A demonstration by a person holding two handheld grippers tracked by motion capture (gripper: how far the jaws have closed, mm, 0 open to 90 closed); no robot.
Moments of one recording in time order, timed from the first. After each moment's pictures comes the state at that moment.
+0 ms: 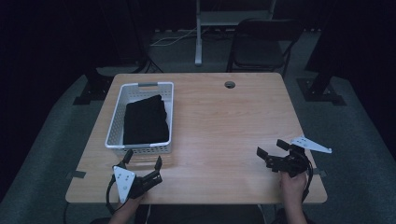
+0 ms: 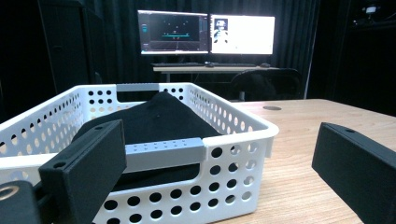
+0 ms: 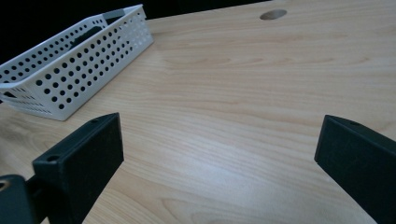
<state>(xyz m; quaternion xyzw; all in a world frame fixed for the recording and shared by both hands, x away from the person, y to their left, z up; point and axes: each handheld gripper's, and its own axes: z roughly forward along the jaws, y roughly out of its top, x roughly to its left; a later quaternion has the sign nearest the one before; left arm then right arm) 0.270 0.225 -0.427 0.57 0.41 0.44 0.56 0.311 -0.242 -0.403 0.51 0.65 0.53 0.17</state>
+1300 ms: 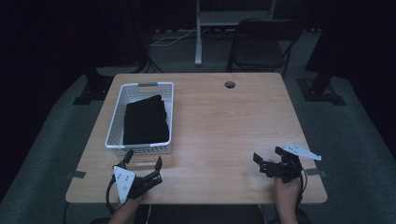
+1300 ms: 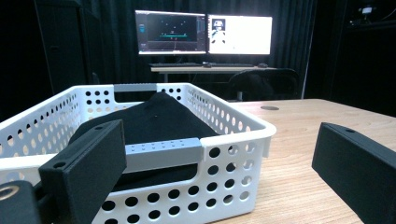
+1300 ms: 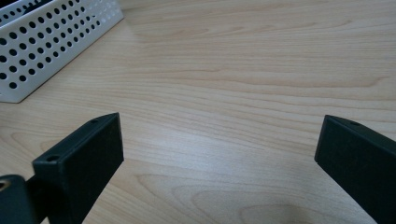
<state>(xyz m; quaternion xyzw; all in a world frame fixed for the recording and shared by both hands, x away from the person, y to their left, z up) 0.270 0.225 -0.427 0.57 0.41 0.44 0.56 0.305 -0.229 -0.430 0.54 0.65 0.49 0.20</state>
